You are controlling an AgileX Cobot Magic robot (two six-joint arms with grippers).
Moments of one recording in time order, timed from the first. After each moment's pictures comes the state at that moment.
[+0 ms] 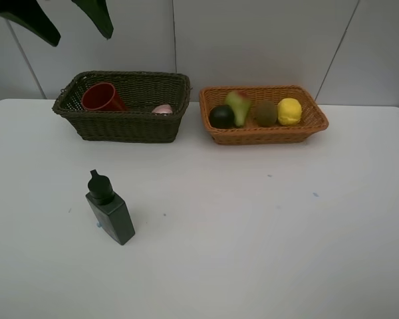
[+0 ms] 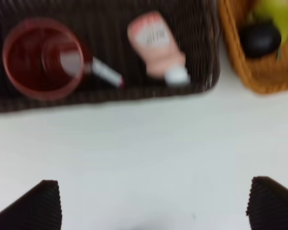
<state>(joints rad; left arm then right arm) -0.33 1.65 -1.63 -0.10 1.22 -0.28 -0.04 0.00 -0.52 -0.16 1.07 0.07</state>
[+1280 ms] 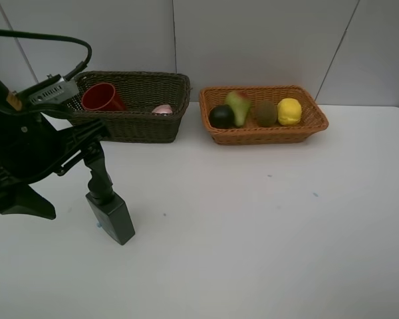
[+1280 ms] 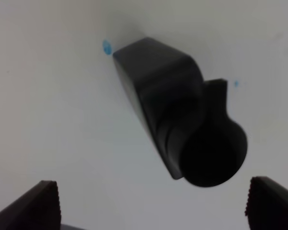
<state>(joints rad) -0.50 1.36 -0.78 -0.18 0.82 -0.97 -0.04 0.00 -0.52 -0.16 1.07 0.07</state>
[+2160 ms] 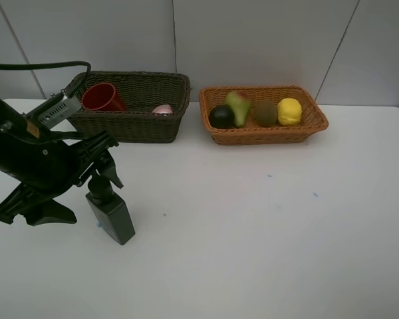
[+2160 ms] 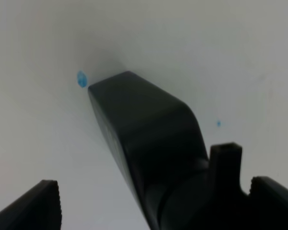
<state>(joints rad) -0.50 1.42 -0.66 -0.23 0.55 -0.98 -0.04 0.00 -0.52 -0.16 1.07 0.07</state>
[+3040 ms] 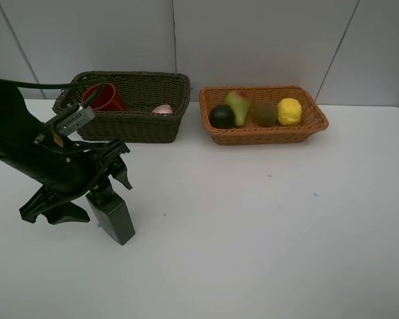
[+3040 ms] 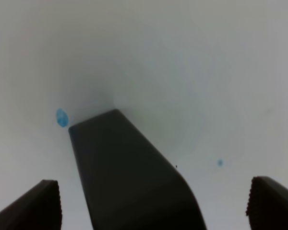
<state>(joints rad) -0.50 1.56 -0.65 -0.24 0.41 -0.96 -0.04 0.00 -0.52 -0.16 1.07 0.07</state>
